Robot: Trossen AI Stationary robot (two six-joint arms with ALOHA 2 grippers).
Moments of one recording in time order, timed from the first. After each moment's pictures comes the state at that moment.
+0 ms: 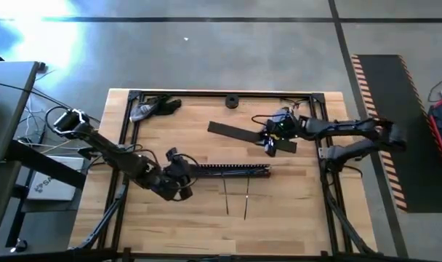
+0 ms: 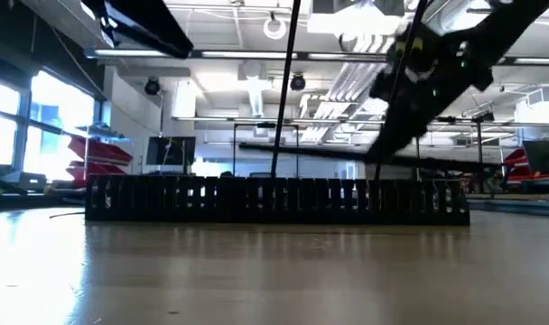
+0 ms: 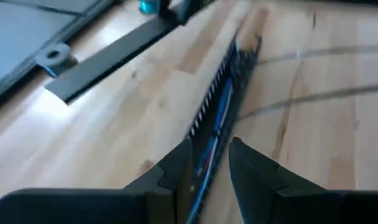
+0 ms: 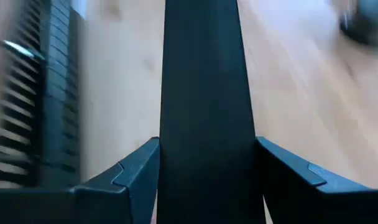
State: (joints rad) left arm -0.54 1.34 0.95 -0.47 -0.79 -0.63; right arm -0.34 1.23 0.57 -0.06 -0.18 -0.04
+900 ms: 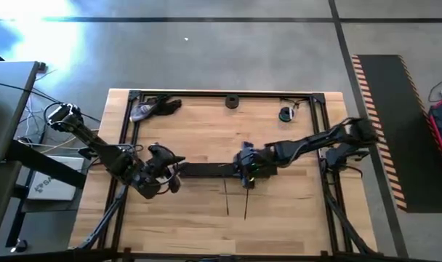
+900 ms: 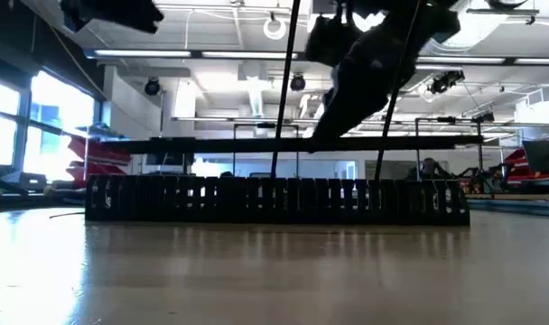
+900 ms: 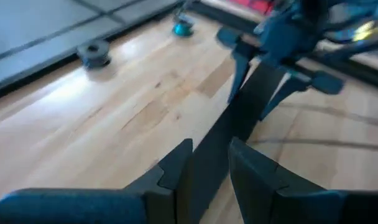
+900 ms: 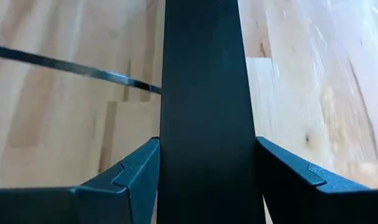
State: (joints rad) left arm -0.63 1.19 0.94 -0.72 -0.91 -1.01; right arm 0.14 1.72 1.06 -0.25 0.10 0.07
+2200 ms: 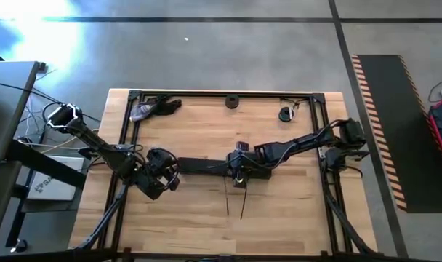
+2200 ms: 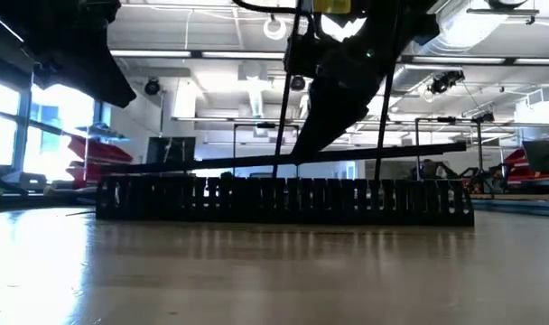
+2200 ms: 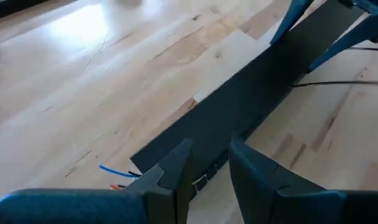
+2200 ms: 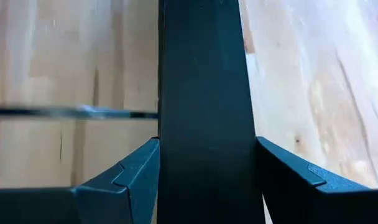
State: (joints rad) left arm -0.61 1.19 0.74 -0.68 -0.83 -1.20; right arm 0.13 1.79 1.12 -0.29 0.15 0.14
